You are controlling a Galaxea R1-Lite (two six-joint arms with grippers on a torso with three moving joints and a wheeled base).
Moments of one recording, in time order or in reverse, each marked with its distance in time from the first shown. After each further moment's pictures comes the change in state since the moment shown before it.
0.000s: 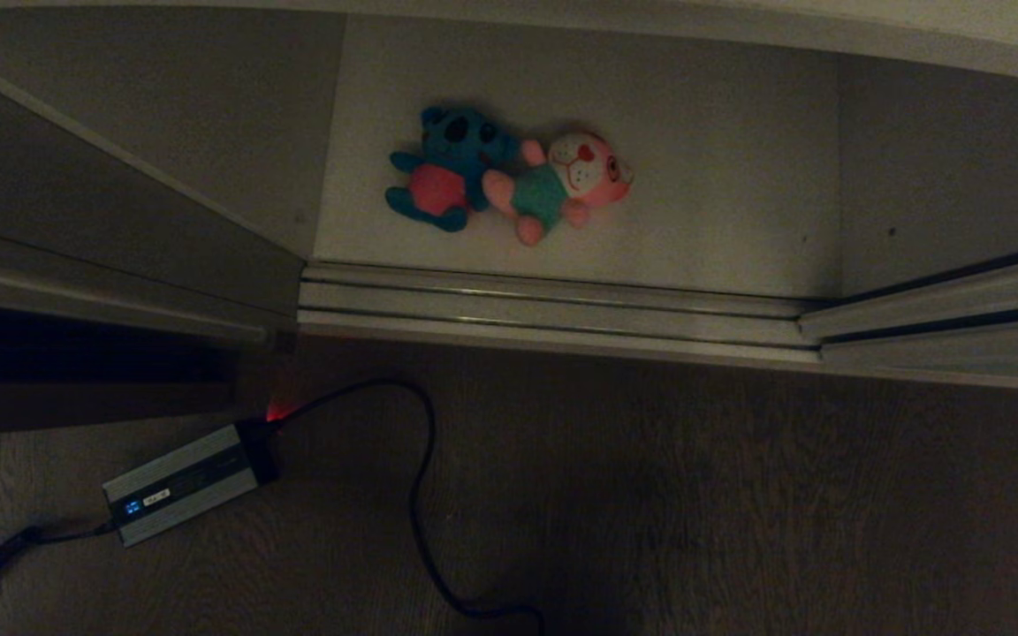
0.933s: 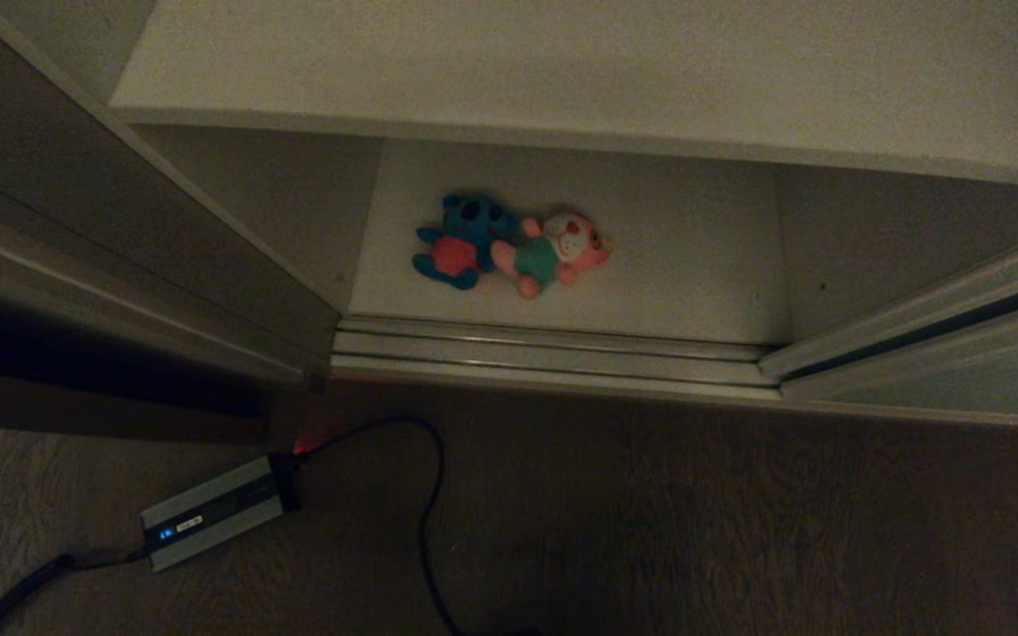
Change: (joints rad) left arm 0.000 -0.001 -0.001 -0.002 0.001 -0.001; right arm 0.000 -0.001 0.000 0.000 -0.001 0.000
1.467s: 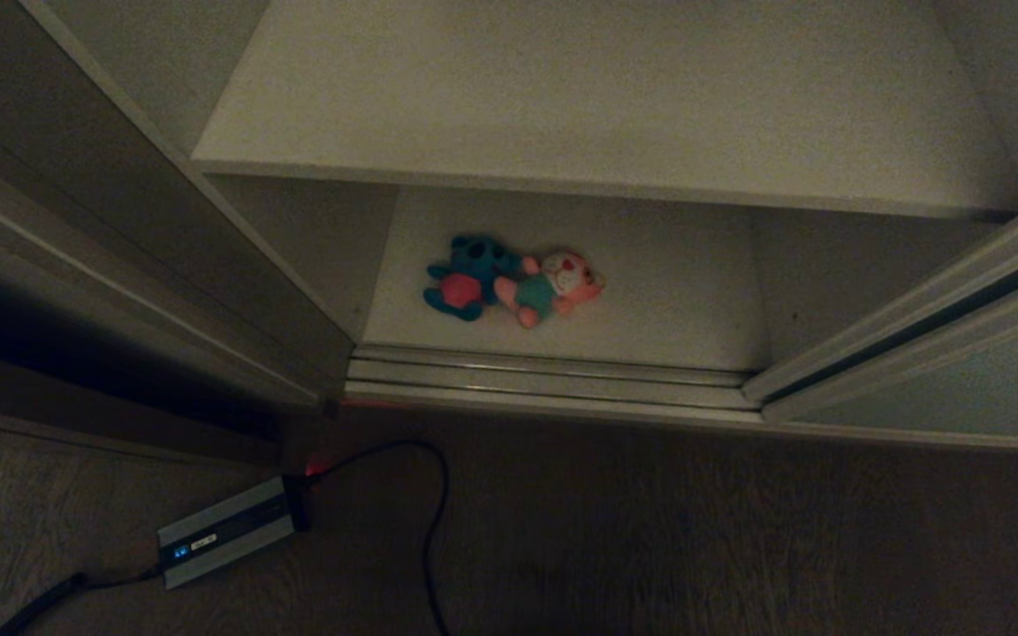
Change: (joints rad) left arm 0.000 0.000 0.000 0.000 0.000 -0.002; right arm 0.000 0.000 0.000 -0.001 0.001 0.000
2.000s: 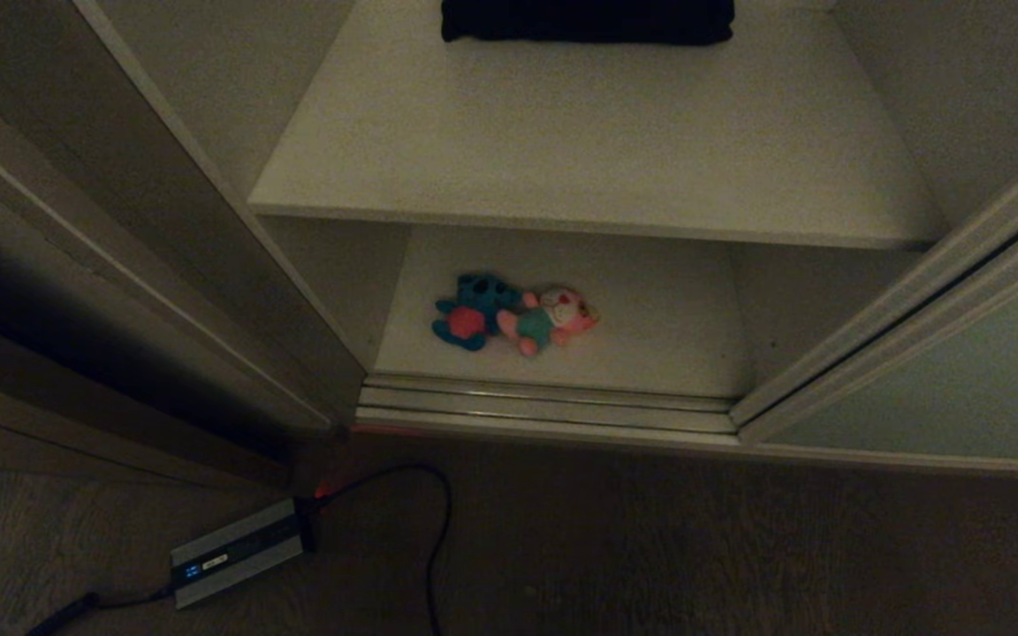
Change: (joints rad) left arm 0.000 0.000 0.000 0.000 0.001 -0.004; right arm 0.000 0.000 0.000 0.000 0.000 0.000
